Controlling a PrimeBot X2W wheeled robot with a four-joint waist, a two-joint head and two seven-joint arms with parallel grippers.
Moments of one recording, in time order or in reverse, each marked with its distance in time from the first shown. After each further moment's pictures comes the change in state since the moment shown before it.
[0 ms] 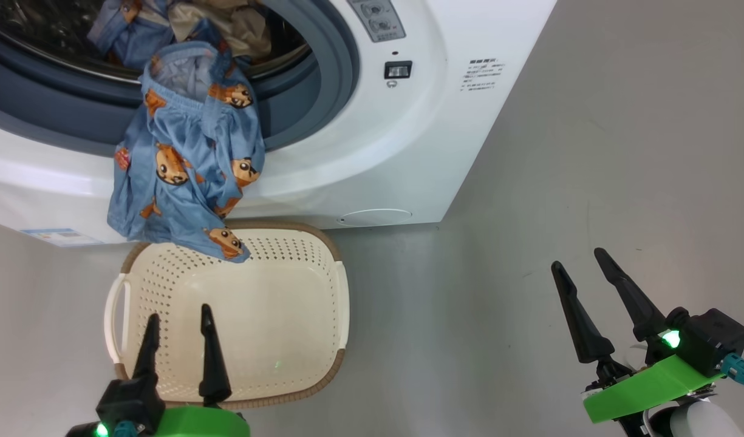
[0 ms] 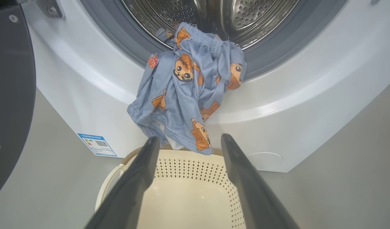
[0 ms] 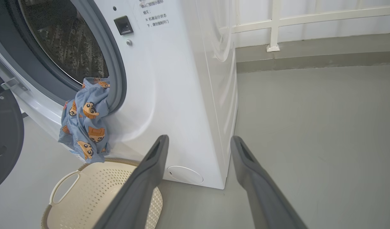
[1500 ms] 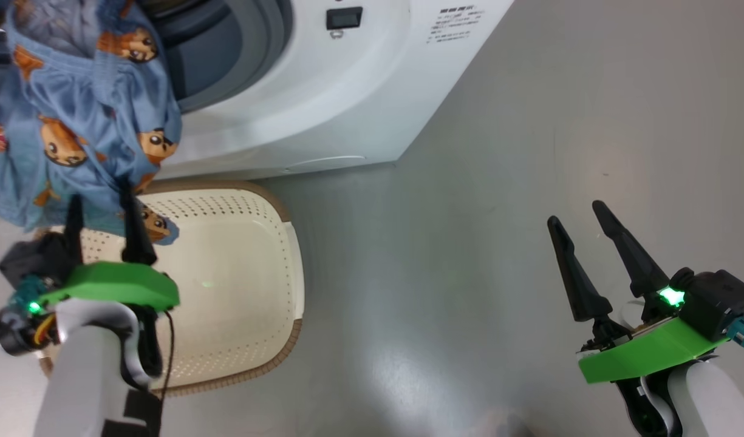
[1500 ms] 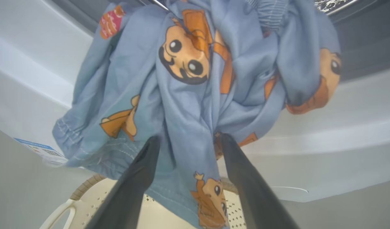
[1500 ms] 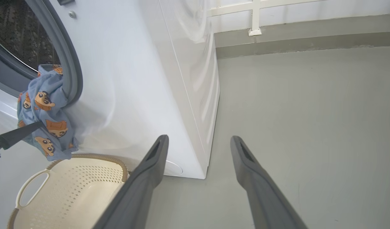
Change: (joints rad) left arm -0.458 -0.008 0.216 0.406 -0.041 -0.162 0.000; right arm -0.099 0.007 0.008 -0.023 0.002 0.000 0.000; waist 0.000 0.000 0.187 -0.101
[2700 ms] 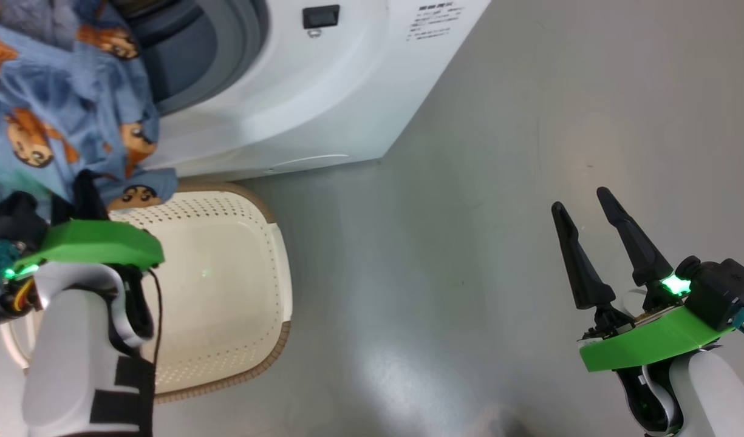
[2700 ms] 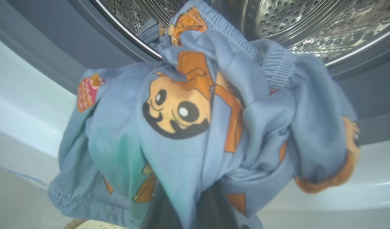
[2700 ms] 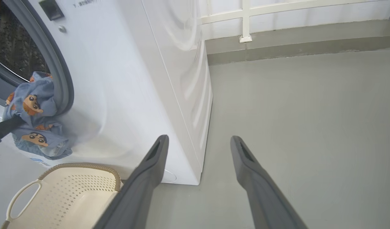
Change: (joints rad) left arm -0.101 -0.008 0.045 -0.019 0.023 -0.011 0.000; right arm -0.031 0.006 -0.009 0.002 0.019 0.000 0.000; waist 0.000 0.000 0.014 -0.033
